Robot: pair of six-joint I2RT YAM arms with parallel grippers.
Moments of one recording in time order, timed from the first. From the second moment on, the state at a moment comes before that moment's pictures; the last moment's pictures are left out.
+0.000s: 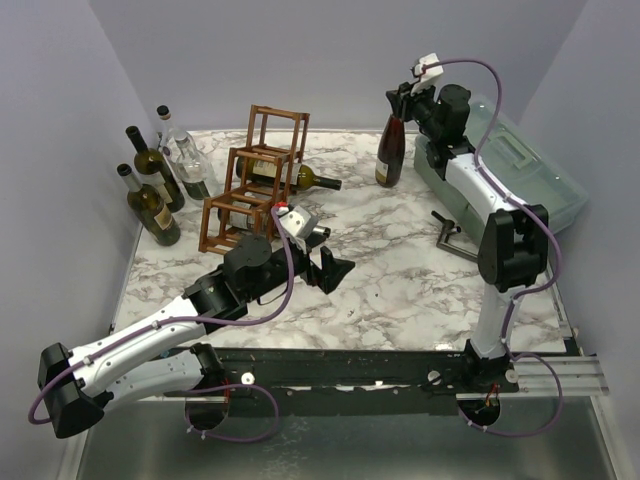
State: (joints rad) left arm -0.96 0.89 0.75 0.04 -0.01 -0.28; right arm 0.21 1.98 1.70 0.38 -0.25 -0.13
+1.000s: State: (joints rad) left arm -0.96 0.85 0.74 0.02 -0.01 -0.30; right arm 0.21 1.82 1.69 0.28 -0.19 -0.12
